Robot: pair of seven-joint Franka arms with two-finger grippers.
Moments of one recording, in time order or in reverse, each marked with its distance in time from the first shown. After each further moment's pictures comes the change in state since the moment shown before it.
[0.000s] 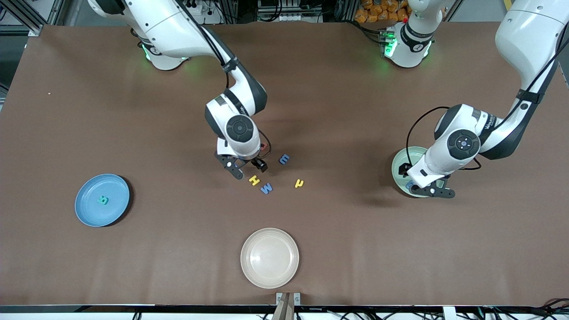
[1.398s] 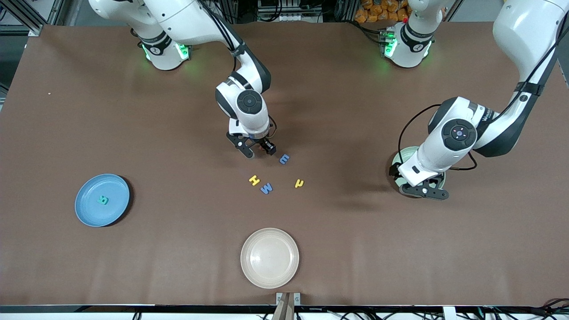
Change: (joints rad) left arm -0.001 -0.011 -0.094 0.077 -0.011 -0.029 -0.005; right arm 0.095 -0.067 0.002 -0.230 0.001 0.236 0.088
